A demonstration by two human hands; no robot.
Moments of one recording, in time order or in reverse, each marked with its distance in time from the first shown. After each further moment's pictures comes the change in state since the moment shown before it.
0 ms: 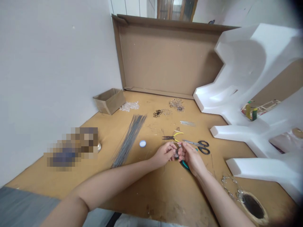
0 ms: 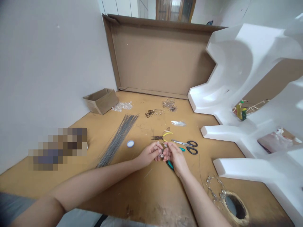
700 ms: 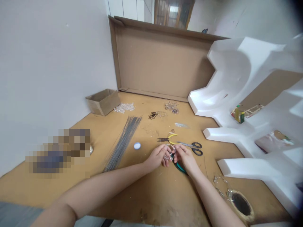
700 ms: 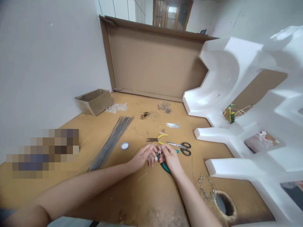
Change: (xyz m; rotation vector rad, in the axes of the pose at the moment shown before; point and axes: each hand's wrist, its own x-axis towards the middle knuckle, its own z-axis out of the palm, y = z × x) left_hand -0.004 0.005 0.003 -0.125 0.013 -0.070; right_hand 0.008 0.005 -0.012 -0.593 0.091 -0.186
